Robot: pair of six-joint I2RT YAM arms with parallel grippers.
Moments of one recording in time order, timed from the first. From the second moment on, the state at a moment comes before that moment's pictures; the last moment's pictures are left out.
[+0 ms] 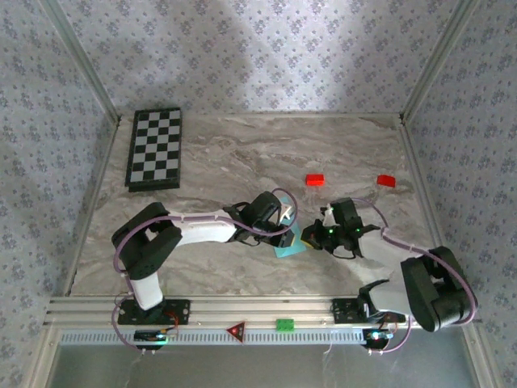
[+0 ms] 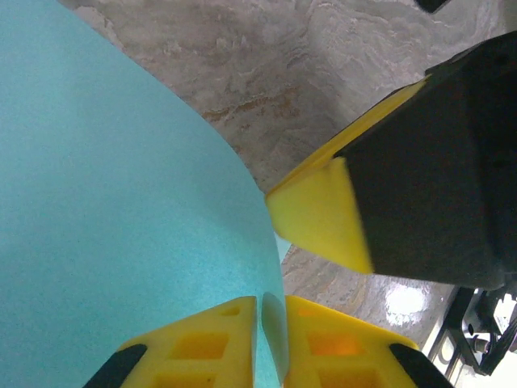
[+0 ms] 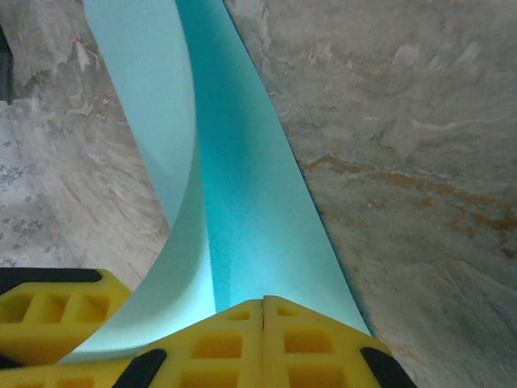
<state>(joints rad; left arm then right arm) -0.99 1.78 0.99 -0.06 0.36 -0.58 0.36 1.26 0.39 -0.08 -0.58 0.85</state>
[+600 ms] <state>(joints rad) -0.99 1.78 0.99 -0.05 0.32 -0.57 0.39 1.39 0.41 -0.03 -0.57 0.86</state>
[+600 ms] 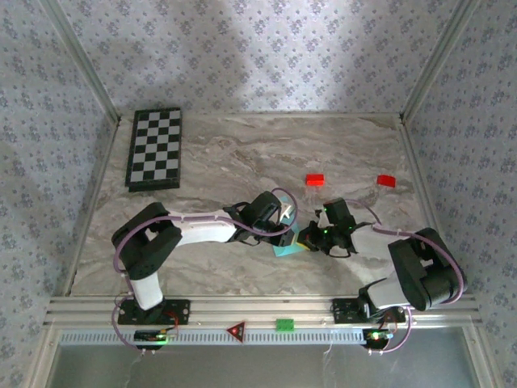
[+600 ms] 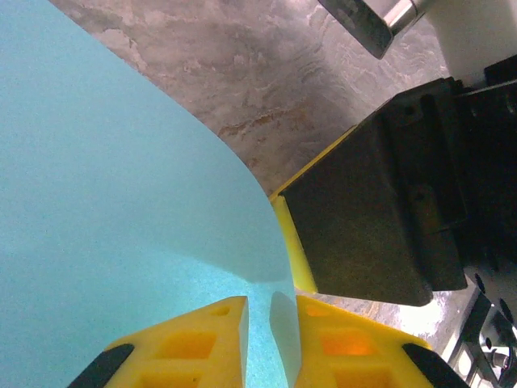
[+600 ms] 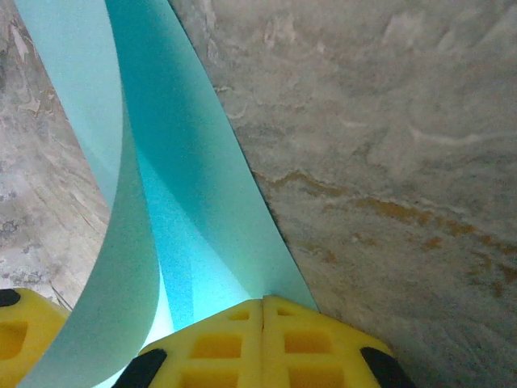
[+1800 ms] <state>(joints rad) -0.93 1.80 1.02 -0.14 0.25 -0.51 0.39 1.39 0.43 -0.10 -0.57 0.81</state>
